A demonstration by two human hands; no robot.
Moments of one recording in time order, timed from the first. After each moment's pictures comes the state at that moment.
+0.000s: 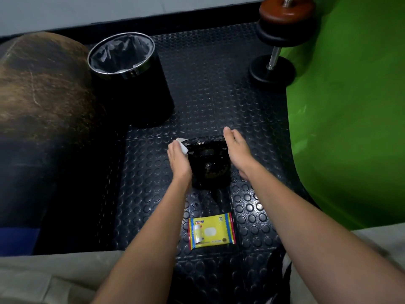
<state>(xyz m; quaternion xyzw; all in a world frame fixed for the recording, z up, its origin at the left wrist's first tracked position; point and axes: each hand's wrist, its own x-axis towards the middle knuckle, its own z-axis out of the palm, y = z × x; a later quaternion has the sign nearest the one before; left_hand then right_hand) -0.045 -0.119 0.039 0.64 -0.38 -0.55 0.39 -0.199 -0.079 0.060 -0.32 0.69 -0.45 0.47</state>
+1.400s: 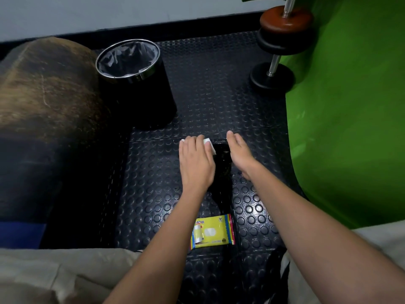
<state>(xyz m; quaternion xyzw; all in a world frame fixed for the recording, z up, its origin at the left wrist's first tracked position) -0.065 -0.090 0.054 0.57 -0.78 -0.09 0.25 -0.197 -0.069 0.083 -0.33 0.71 -0.41 0.46</state>
